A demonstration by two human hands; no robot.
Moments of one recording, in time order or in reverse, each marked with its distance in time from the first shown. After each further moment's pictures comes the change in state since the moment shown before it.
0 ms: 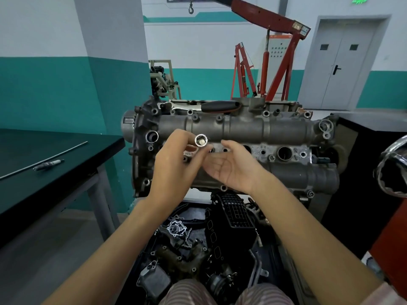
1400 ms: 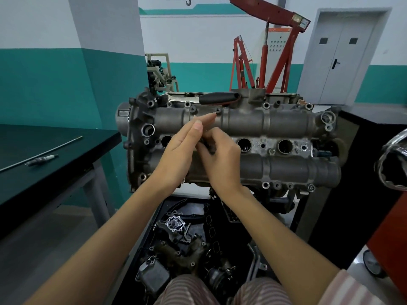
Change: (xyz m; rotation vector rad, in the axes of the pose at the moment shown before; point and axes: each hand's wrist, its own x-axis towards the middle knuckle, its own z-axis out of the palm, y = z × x) left_hand 0.012 0.002 0.008 -0.608 -0.323 -0.434; right_hand 0.029 0.041 0.002 -1.069 0.408 -1.277
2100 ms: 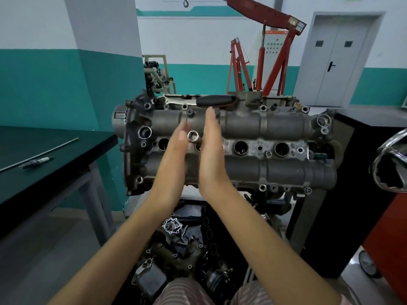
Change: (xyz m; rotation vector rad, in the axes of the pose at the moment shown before) left_hand -0.021 -0.003 0.006 -0.101 0.157 -0.103; right_hand 0.009 -0.047 0.006 0.760 -0.100 0.529
